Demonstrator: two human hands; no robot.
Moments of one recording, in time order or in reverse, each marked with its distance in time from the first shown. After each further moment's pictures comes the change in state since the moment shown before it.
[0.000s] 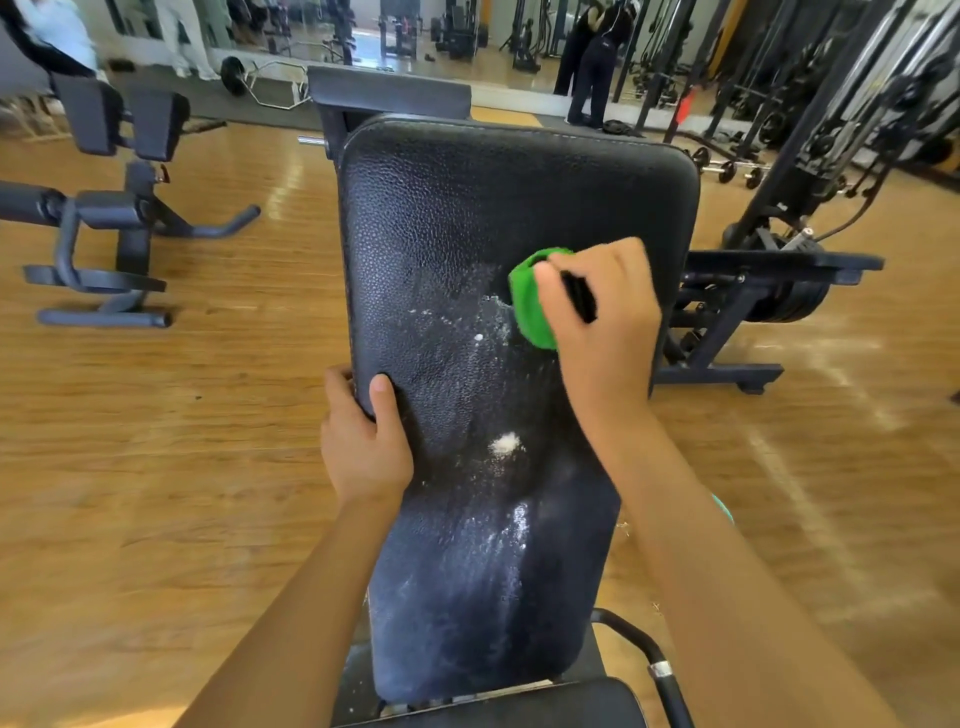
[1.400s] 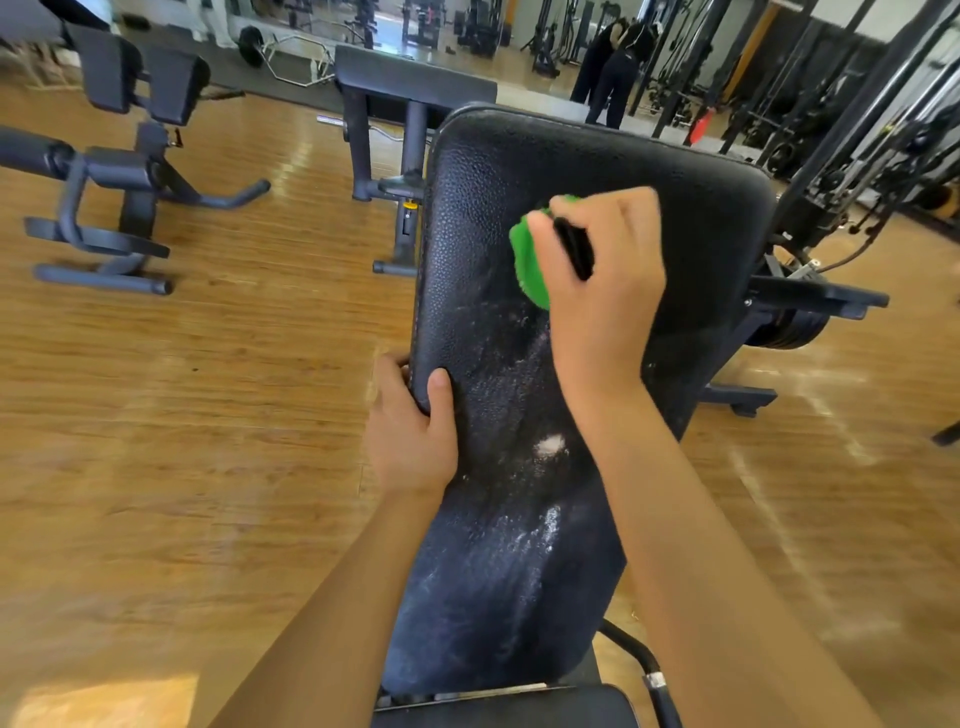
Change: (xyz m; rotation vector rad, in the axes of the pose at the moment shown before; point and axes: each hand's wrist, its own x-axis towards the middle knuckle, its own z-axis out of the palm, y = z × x) left_hand 0.002 -0.009 -0.001 0.001 -0.059 -0.010; right_hand 0.013 -0.051 0.045 -0.008 0.036 -0.122
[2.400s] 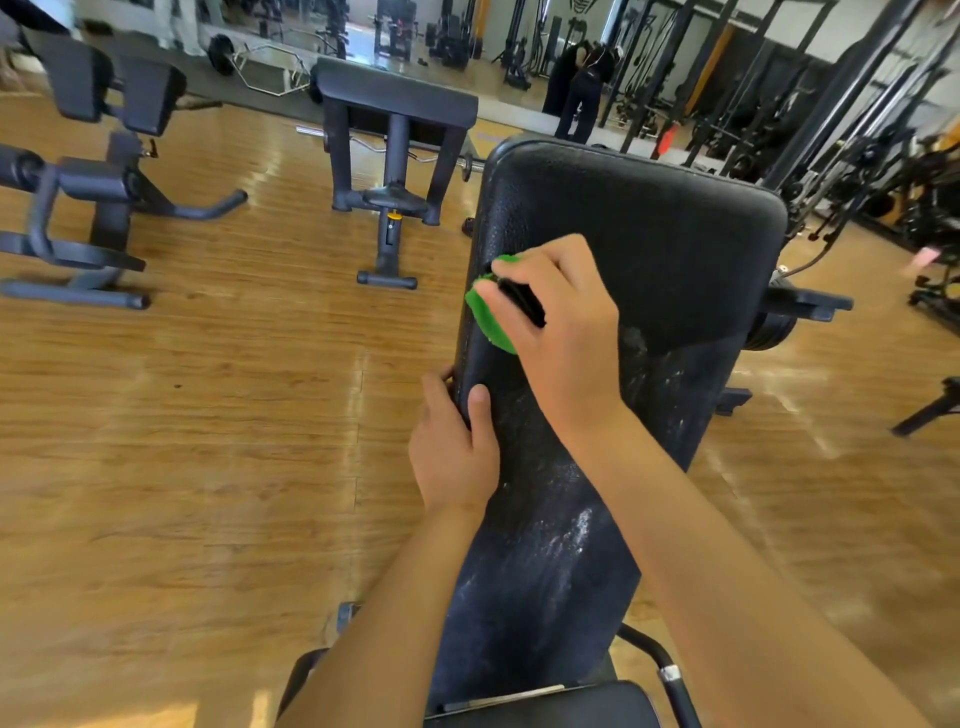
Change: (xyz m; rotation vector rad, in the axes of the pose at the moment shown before) left_hand 0.001 -0.005 -0.003 -0.016 -0.101 0.041; right_hand -0.018 -0.031 0.025 -0.009 -0.207 -0.168
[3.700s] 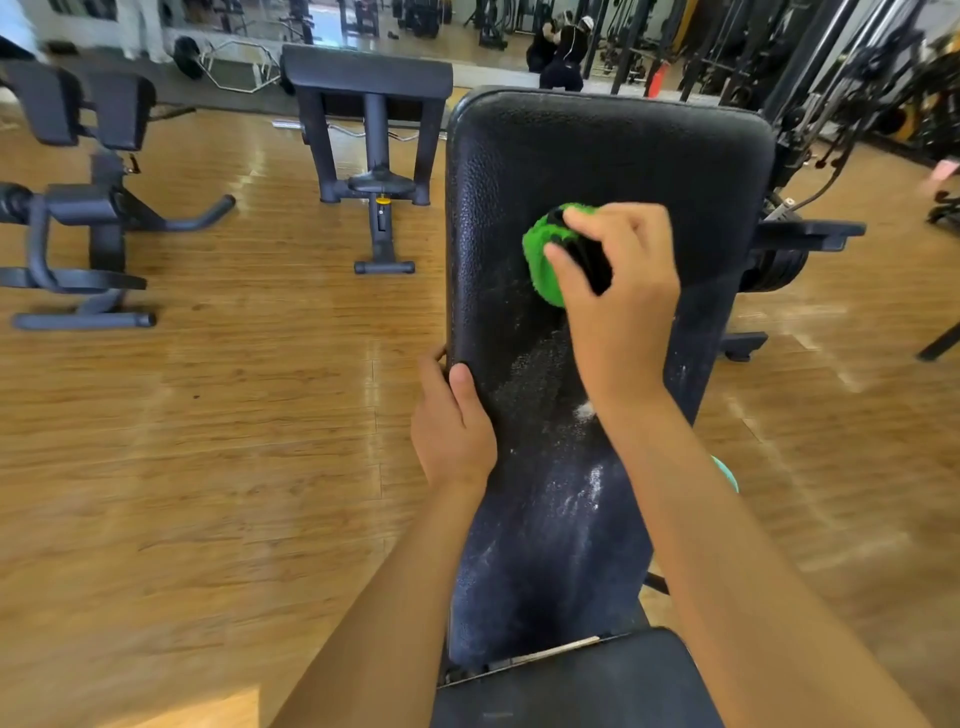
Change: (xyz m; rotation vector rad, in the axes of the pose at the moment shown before) left_hand -0.002 -0.010 -0.002 -0.077 -0.034 -0.001; right_hand -0.020 0.012 -0.027 -0.101 0.164 0.303
